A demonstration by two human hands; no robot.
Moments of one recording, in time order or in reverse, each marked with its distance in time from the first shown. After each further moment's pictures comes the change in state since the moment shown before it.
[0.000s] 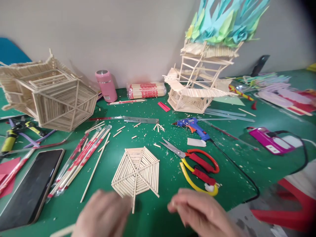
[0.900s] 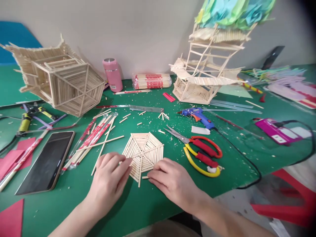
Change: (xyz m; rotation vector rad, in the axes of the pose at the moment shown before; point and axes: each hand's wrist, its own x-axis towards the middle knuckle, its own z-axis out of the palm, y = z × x) left_hand -0.003 -0.003 0.010 0.064 -0.022 -0.070; right_hand 0.036 0.019 0.051 -0.598 0.019 -0.454
